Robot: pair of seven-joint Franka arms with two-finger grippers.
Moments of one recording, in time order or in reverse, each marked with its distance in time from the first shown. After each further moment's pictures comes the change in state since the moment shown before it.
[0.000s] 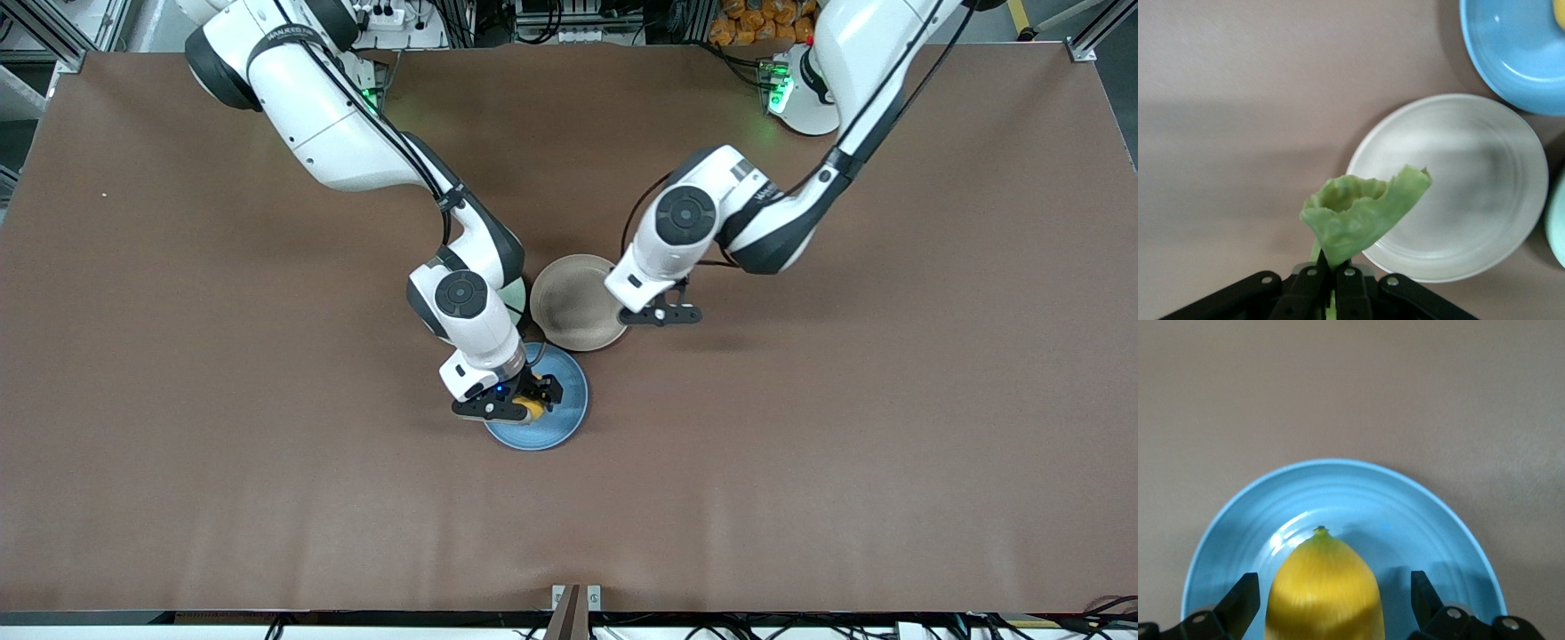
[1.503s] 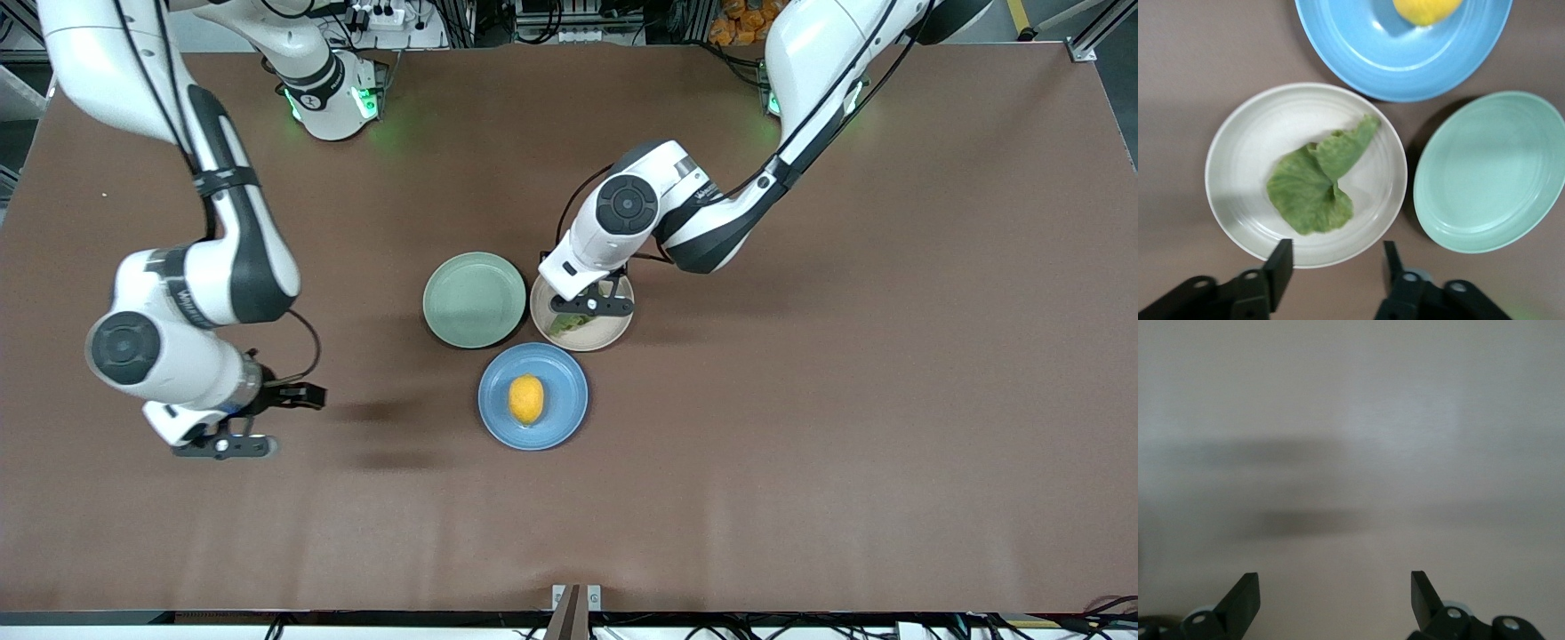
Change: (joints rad) left arm -0.120 0.123 0.012 0.210 -0.067 0.027 -0.003; right arm -0.357 -0.346 -0.159 -0.096 0.180 -0.568 -0.747
